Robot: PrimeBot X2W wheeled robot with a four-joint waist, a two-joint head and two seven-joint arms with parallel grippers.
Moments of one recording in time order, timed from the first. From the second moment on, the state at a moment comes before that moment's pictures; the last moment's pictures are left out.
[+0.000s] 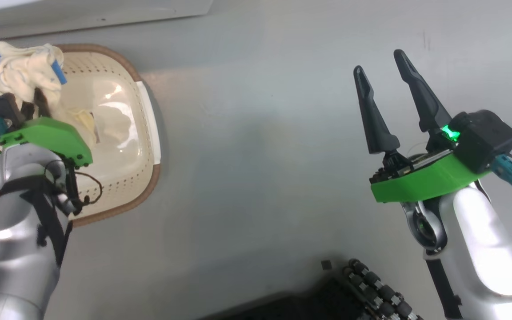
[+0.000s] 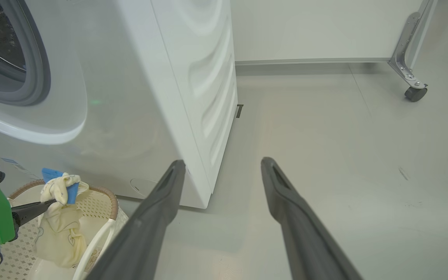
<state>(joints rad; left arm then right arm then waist) -0.92 0.23 -0.40 1.04 -0.61 0.11 -0.25 -0.40 -0.04 0.21 0.02 0.21 0.13 -0.26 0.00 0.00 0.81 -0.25</state>
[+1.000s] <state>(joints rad) -0.28 0.18 -0.33 0.40 -0.35 0.14 -0.25 -0.01 -0.04 0.07 0.02 0.12 0.13 -0.17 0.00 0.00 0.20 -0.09</state>
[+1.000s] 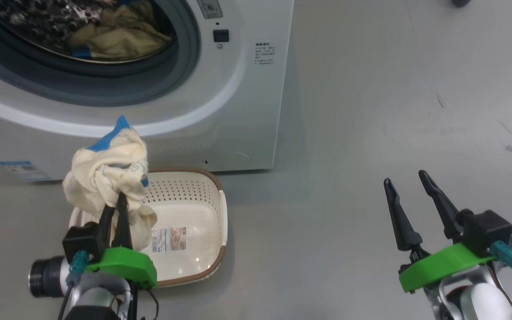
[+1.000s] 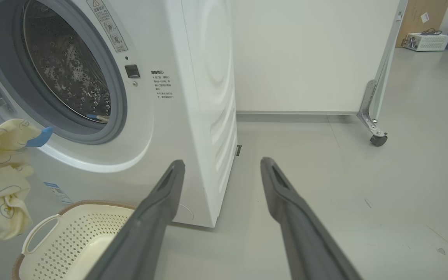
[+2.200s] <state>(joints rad) -0.08 0.23 -0.39 0.16 -0.34 0.19 -0.12 0.16 -0.04 0.05 -0.10 0.11 0.13 -0.09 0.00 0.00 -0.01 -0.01</state>
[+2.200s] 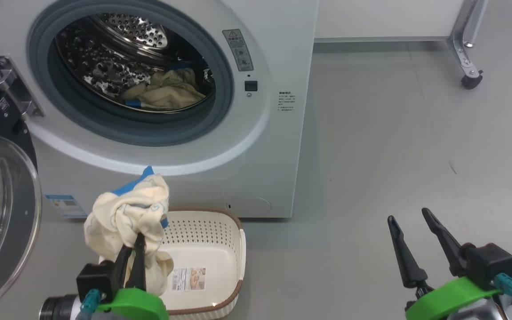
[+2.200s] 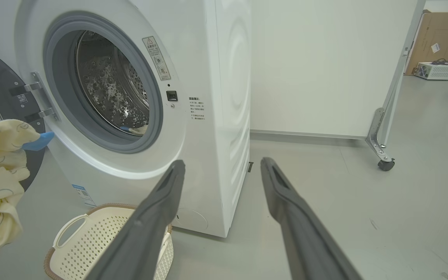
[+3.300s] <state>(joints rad) -0.13 0.25 -0.39 0.15 -0.34 0.22 -0.12 0.15 -0.04 0.06 -0.09 0.13 0.13 -0.10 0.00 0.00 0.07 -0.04</state>
